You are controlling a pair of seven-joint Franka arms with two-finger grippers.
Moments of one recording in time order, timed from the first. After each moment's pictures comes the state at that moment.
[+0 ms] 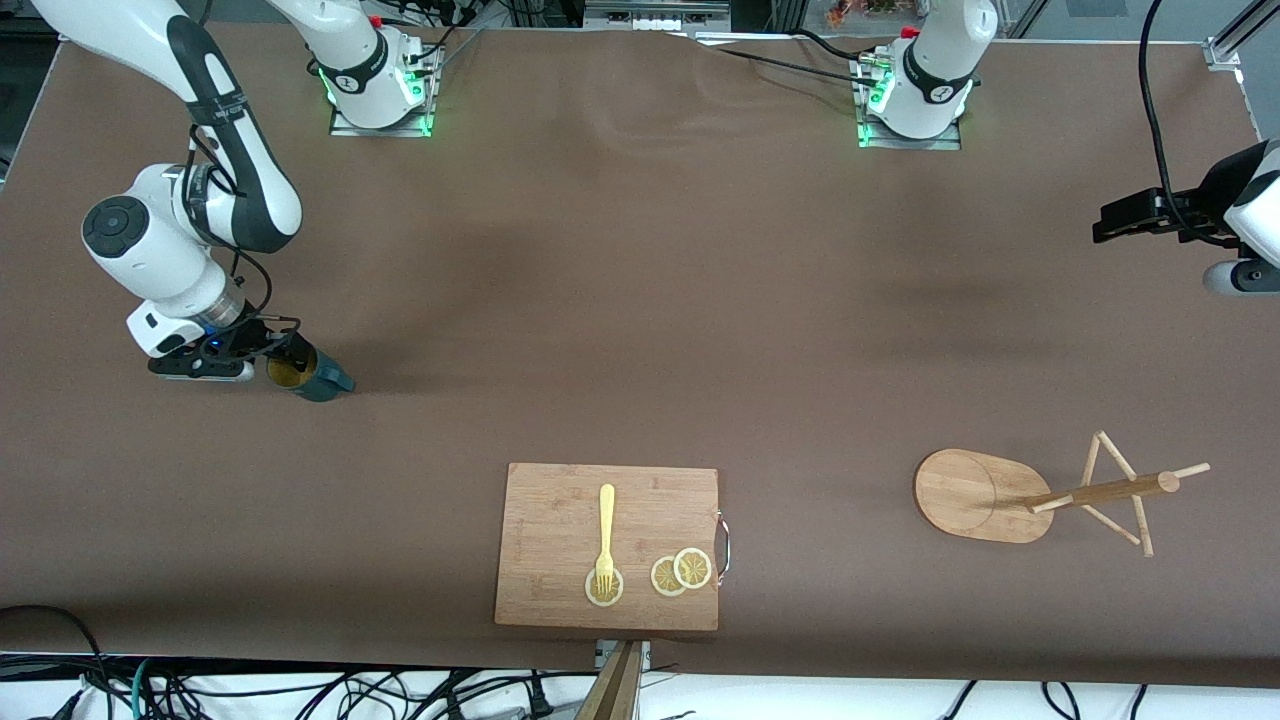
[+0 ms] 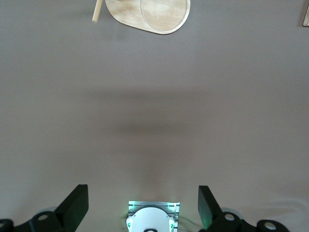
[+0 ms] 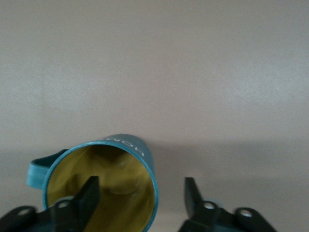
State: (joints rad) left arm 0.05 0.12 -0.02 -1.44 -0.02 1.31 -0.01; right arm 0.00 0.29 -0.07 -2.27 -0.02 2.70 -0.02
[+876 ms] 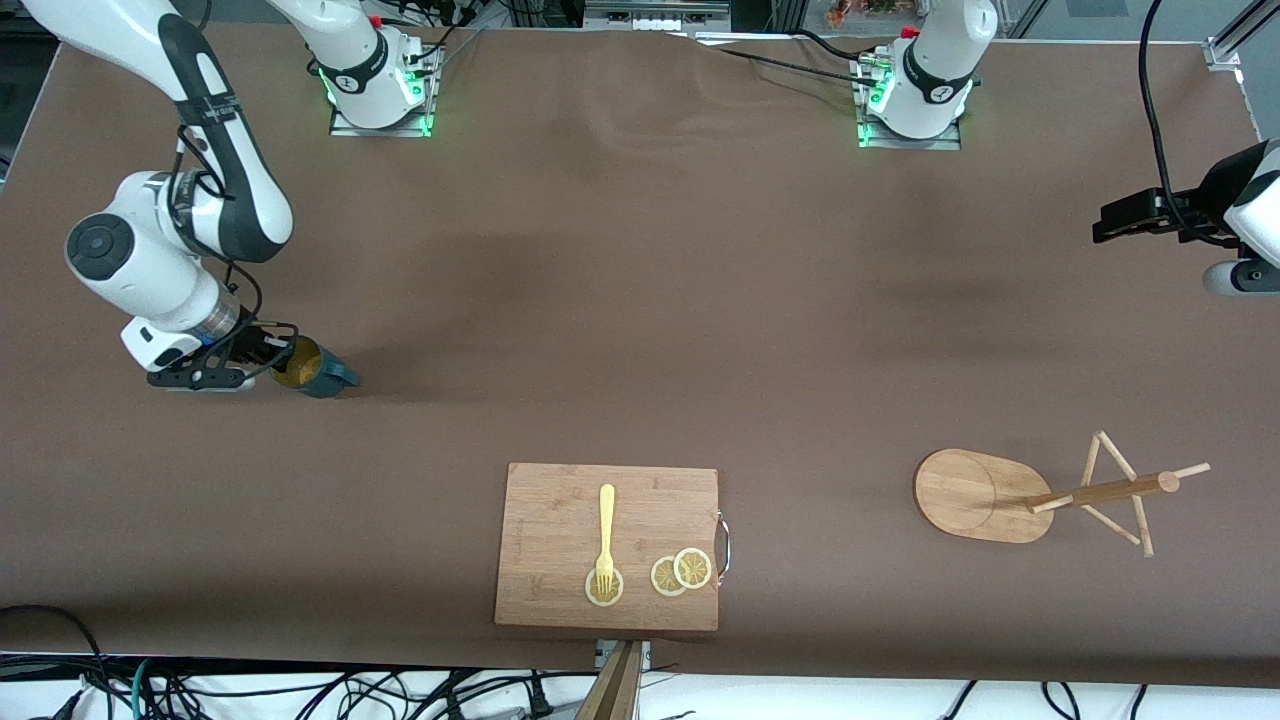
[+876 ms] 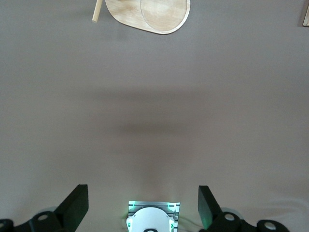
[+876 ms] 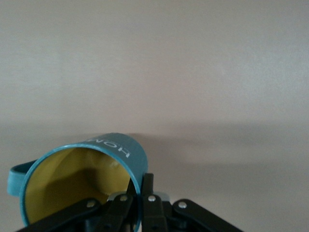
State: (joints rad) left arm 0.05 0.12 -0.02 -1.44 -0.02 1.31 -0.01; right arm 0.01 0.28 -0.04 -2.09 -0.02 2.39 -0.04
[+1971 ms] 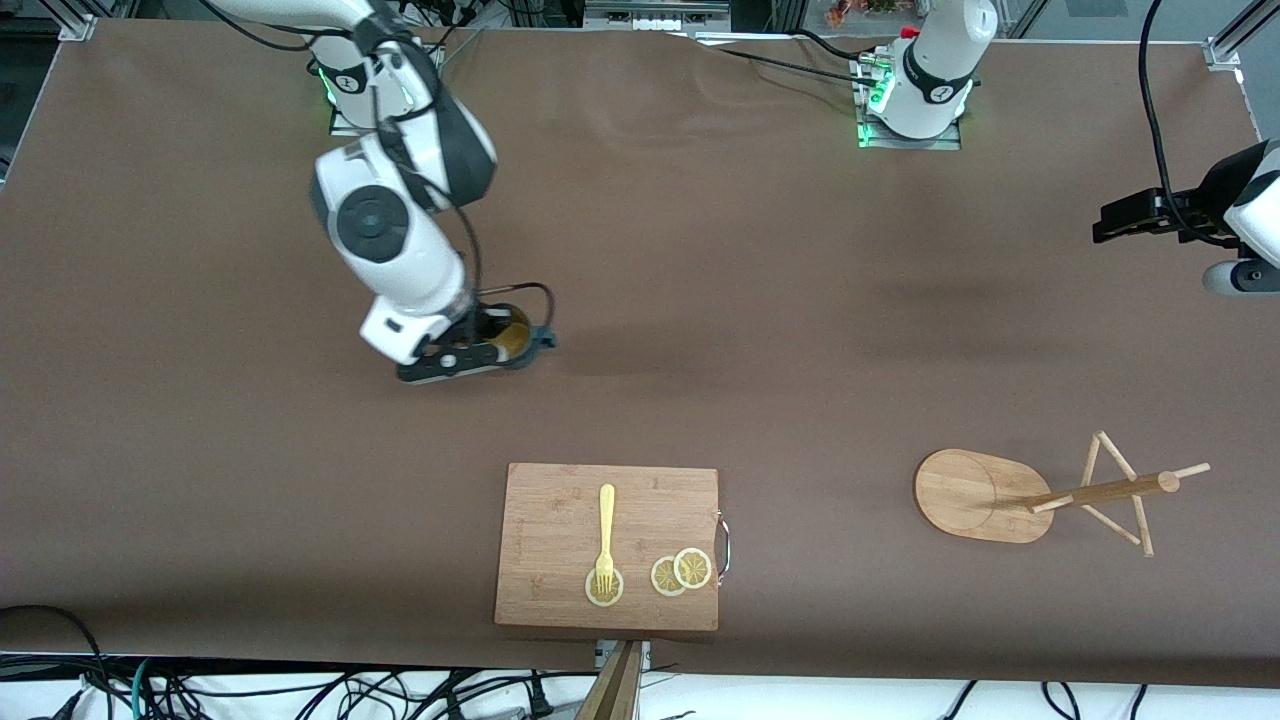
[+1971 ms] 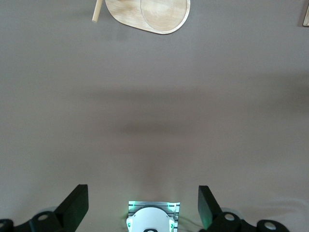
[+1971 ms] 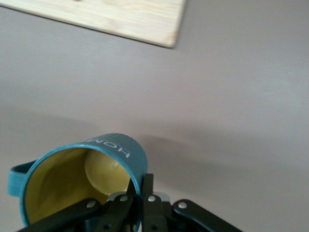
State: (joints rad) left arm 0.05 0.13 -0.02 -1.44 -0.02 1.31 -0.01; right arm 0.45 0.42 0.09 -1.72 -0.02 2.12 0.32
